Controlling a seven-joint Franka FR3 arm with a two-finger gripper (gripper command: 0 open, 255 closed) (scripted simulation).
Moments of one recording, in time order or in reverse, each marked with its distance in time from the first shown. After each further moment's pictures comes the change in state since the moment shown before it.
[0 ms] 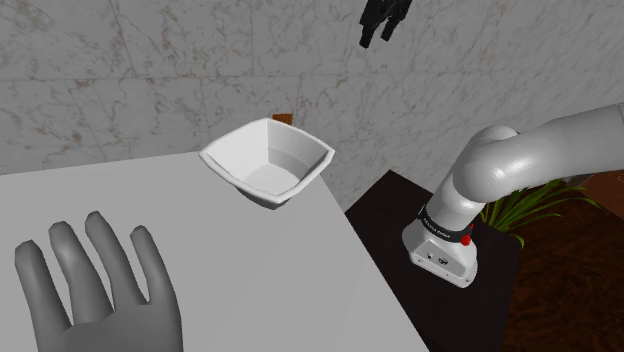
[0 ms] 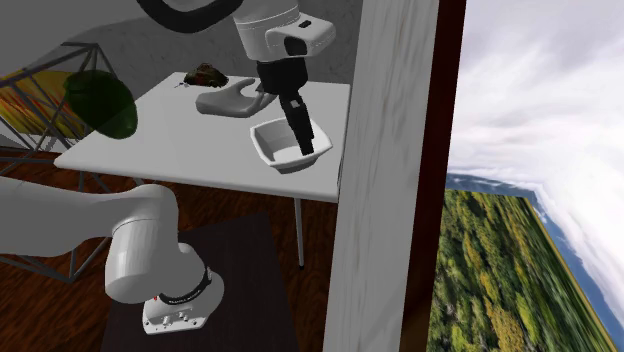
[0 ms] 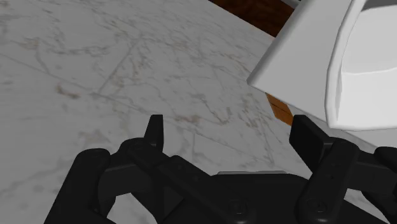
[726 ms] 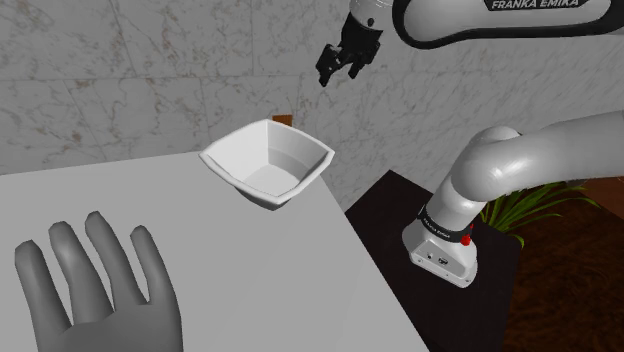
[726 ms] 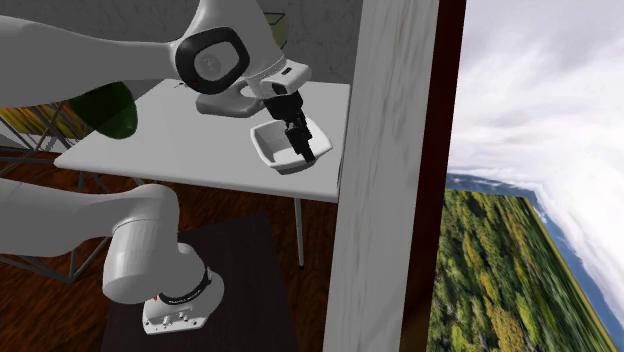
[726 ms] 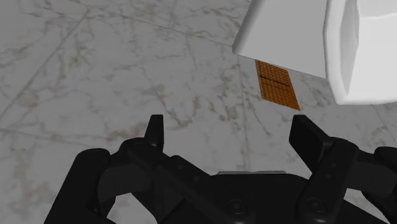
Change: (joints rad) arm -0.042 -0.055 0.264 -0.302 0.017 0.431 0.374
